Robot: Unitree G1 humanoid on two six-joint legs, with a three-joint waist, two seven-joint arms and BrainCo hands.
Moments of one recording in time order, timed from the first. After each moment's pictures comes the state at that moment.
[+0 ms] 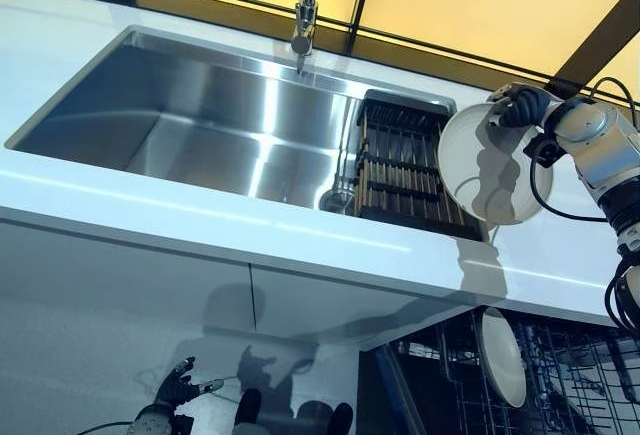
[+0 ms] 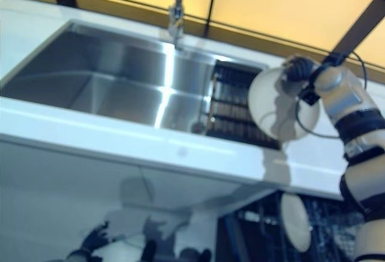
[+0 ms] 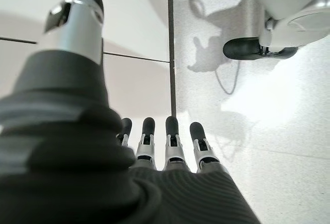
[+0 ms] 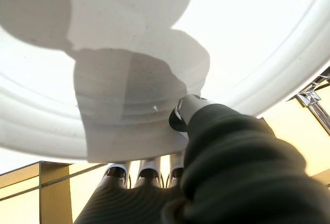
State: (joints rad) left arm -0.06 0.49 -0.26 0.88 -0.29 -0.14 0.07; right arm -1.35 -0.97 0.72 0.85 0.20 0.16 0.28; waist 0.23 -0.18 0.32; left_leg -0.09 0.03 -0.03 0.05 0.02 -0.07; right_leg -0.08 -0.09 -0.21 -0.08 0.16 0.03
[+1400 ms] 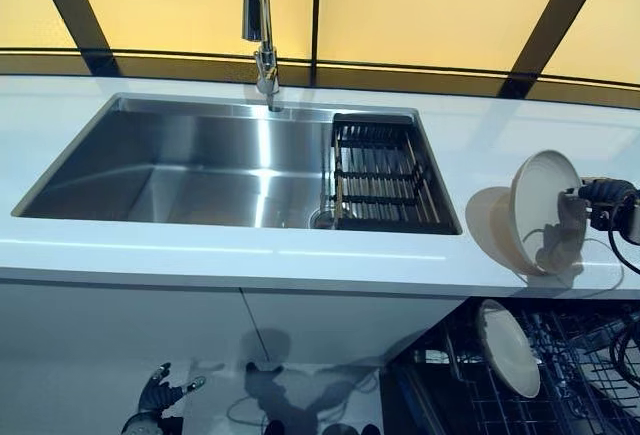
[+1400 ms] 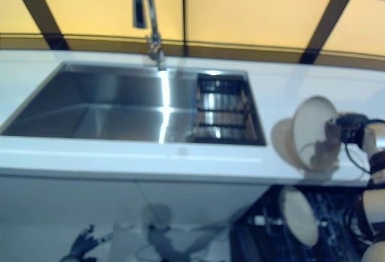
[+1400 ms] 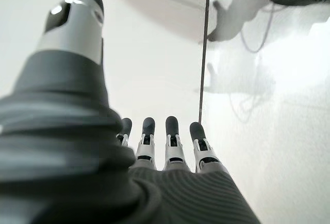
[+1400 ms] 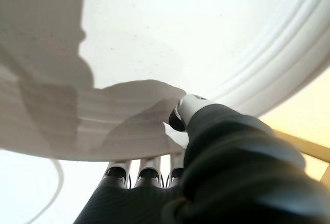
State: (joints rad) left arm -0.03 0.46 -0.10 0.92 -0.35 -0.16 0.16; right arm -1.04 -1.05 0.25 1.11 0.44 0.45 0.27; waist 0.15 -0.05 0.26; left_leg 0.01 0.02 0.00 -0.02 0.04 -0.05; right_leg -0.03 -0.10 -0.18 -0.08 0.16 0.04
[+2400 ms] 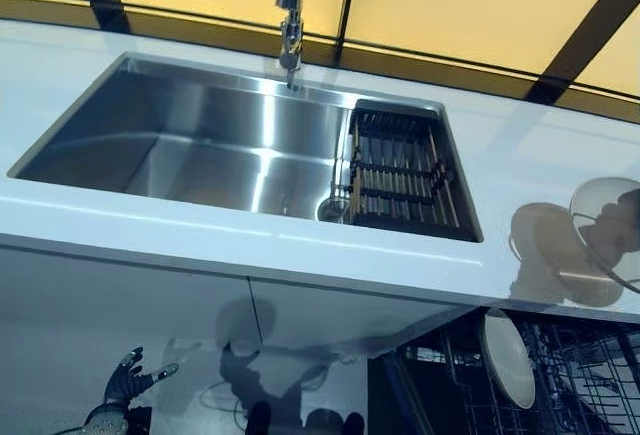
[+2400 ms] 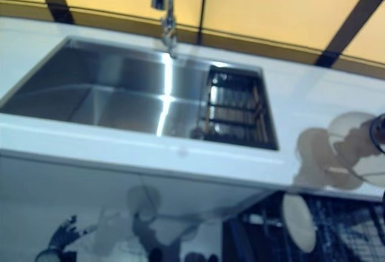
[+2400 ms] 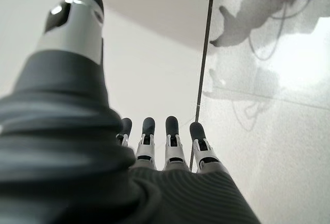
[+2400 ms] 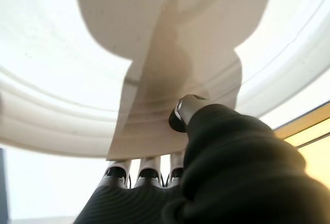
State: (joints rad) left arm 0.01 0.58 -0.07 0.82 -0.38 -0.18 0.08; right arm -1.29 -1.18 0.66 1.18 0.01 0.42 0.49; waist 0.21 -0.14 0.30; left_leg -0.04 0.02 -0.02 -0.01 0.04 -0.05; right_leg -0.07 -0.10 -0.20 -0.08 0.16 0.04
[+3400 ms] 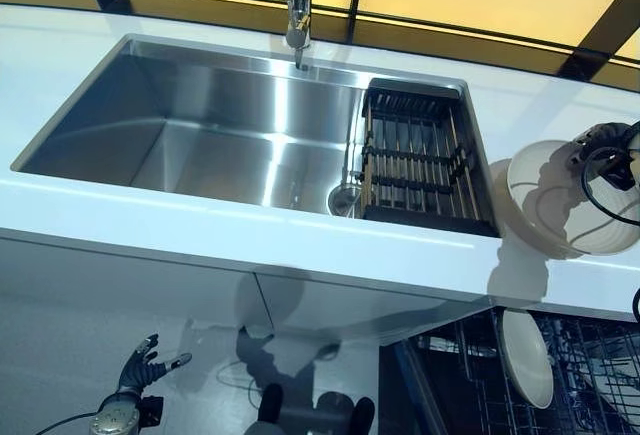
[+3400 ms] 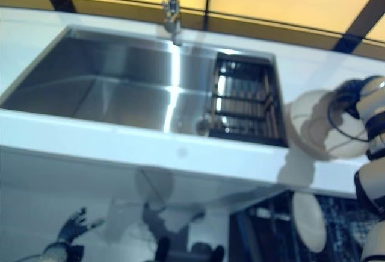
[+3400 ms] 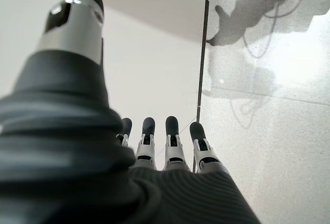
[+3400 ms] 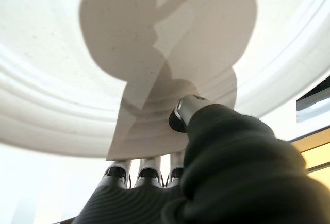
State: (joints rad) left arm -0.02 0.57 -0.11 0.80 -0.38 -0.19 0.08; right arm -1.39 -1.04 0.76 1.15 0.01 0.33 0.48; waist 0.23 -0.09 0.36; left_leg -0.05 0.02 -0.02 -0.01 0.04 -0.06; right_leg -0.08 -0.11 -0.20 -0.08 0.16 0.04
